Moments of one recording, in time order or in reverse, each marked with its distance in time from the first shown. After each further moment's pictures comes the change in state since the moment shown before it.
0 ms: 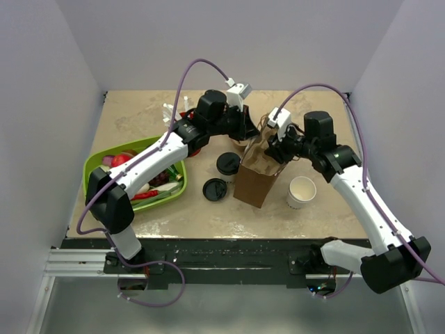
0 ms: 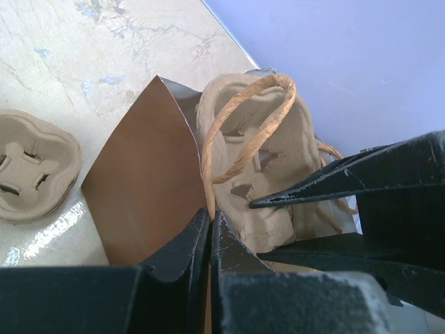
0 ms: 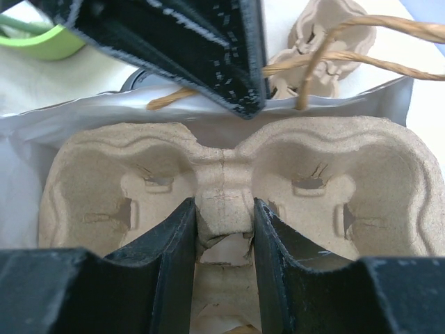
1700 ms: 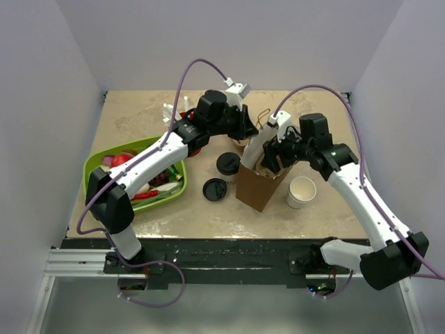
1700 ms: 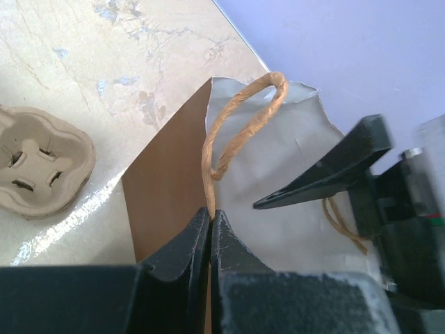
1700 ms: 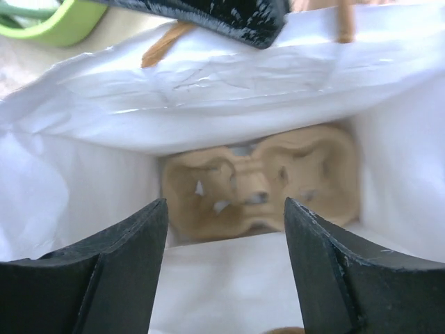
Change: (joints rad) left arm 0.005 0.002 0.000 -0.006 -0.042 -0.001; right arm 0.009 0.044 0.000 -0.104 0.021 0.165
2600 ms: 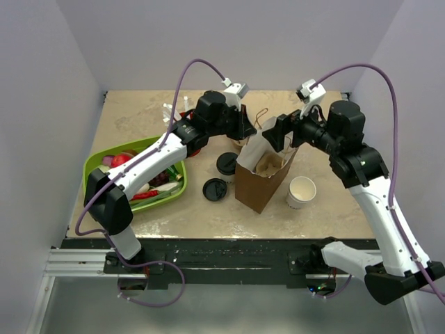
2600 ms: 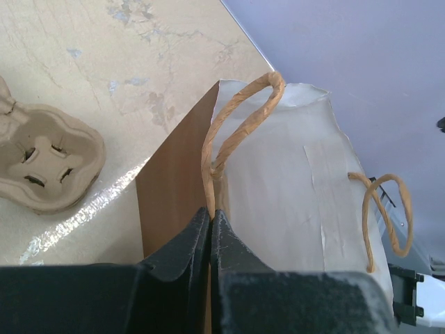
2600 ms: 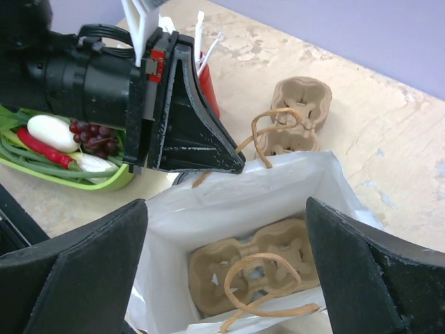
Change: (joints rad) left arm 0.000 -0.014 -0.016 0.001 -0.034 -0.002; right arm 0.000 -0.130 0.212 0.096 0.090 0.283
